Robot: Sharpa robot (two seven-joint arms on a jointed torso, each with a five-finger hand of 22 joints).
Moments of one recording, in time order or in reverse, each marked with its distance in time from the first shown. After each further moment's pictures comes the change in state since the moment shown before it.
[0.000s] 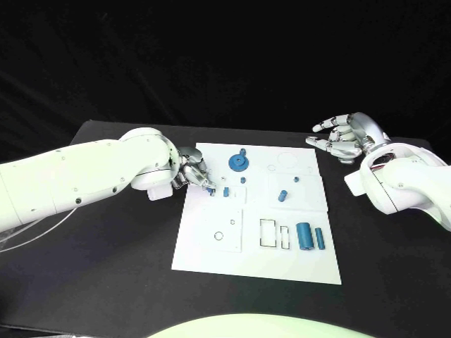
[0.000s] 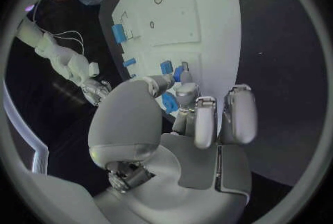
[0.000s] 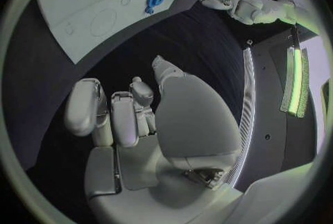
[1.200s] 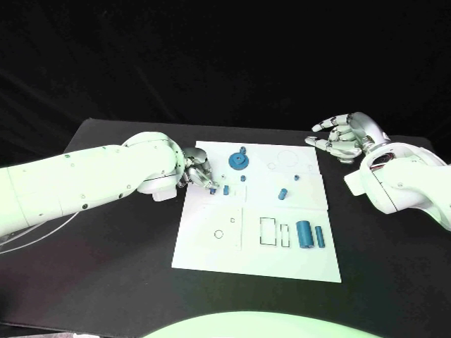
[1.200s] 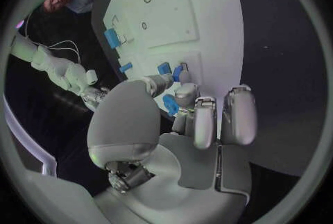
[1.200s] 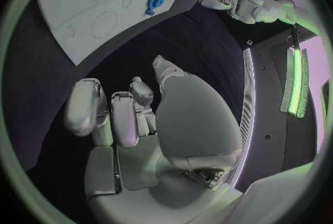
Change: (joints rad) left arm -0.020 0.018 -0.001 0.008 -0.098 -0.035 0.009; left_hand -0.014 -0.012 0.000 0.000 0.012 0.009 -0.001 0.000 -0.002 0.008 -0.006 0.001 0.008 0.001 -0.001 0.004 0.000 0.000 0.007 0.000 0.005 0.000; right arm -0.006 0.001 0.000 -0.001 -0.003 0.002 0.002; right_hand -0.005 -0.005 0.000 0.000 0.000 0.000 0.000 0.004 0.000 0.000 0.000 0.000 0.000 0.000 0.000 0.000 0.000 0.000 0.000 0.000 0.000 0.000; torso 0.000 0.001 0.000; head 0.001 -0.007
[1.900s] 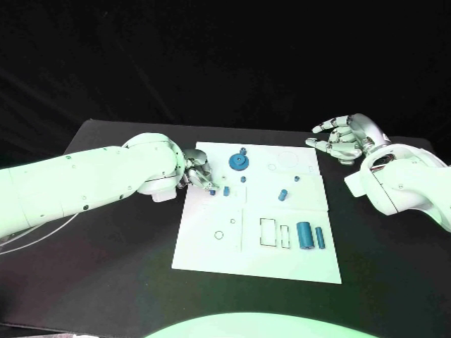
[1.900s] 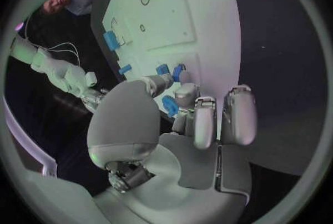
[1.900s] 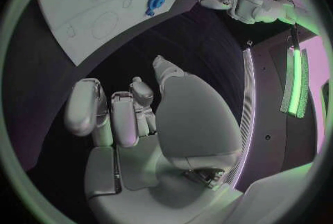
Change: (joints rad) left arm -0.002 0.001 0.001 -0.006 -0.012 0.015 0.004; left_hand -0.003 -0.003 0.000 0.000 0.000 0.000 0.000 -0.001 0.000 0.000 0.000 0.000 0.000 0.000 0.000 0.000 0.000 0.000 0.000 0.000 0.004 0.000; right arm -0.001 -0.001 0.000 -0.001 0.000 0.004 0.001; right_hand 0.000 0.000 0.000 0.000 0.000 0.000 0.000 0.000 0.000 0.000 0.000 0.000 0.000 0.000 0.000 0.000 0.000 0.000 0.000 0.000 0.000 0.000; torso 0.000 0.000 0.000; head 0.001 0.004
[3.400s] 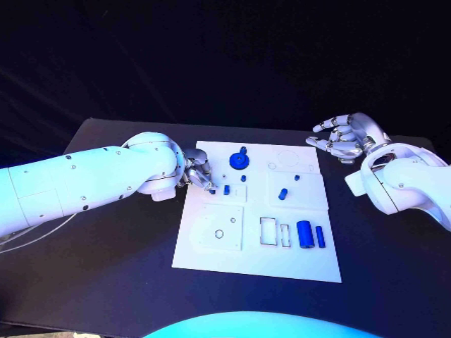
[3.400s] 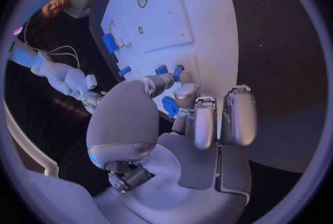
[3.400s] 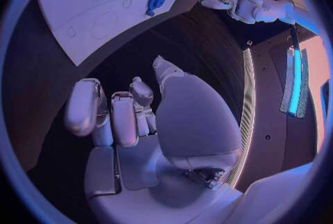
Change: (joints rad) left arm -0.001 -0.004 0.000 0.007 -0.025 0.005 0.004; left_hand -0.012 -0.006 0.057 -0.057 0.003 0.008 -0.001 -0.001 -0.002 0.016 0.001 0.012 0.015 0.000 0.000 0.004 0.000 0.000 0.004 -0.004 -0.001 0.000; right arm -0.001 0.000 0.000 -0.001 0.000 0.001 0.002; right_hand -0.004 0.004 0.000 0.000 0.000 0.000 0.000 0.000 0.000 0.000 0.000 0.000 0.000 0.000 0.000 0.000 0.002 0.000 0.000 0.000 0.000 0.000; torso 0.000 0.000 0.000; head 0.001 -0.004
